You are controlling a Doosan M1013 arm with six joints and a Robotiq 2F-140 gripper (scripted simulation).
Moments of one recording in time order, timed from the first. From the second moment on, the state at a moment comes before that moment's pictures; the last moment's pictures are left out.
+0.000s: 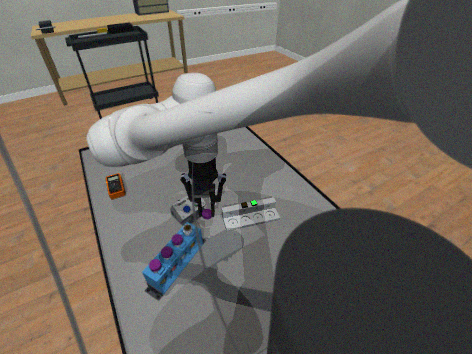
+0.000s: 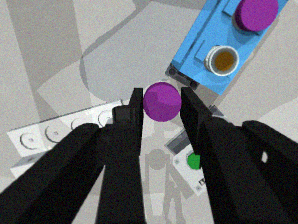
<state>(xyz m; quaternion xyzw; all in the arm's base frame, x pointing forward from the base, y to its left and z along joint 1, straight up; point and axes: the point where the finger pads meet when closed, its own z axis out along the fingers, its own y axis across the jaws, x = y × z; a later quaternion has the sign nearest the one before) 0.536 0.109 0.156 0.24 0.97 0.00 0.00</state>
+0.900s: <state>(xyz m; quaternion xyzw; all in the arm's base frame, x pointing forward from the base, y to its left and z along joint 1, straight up) 0.538 0.181 0.133 0.24 0.97 0.00 0.00</state>
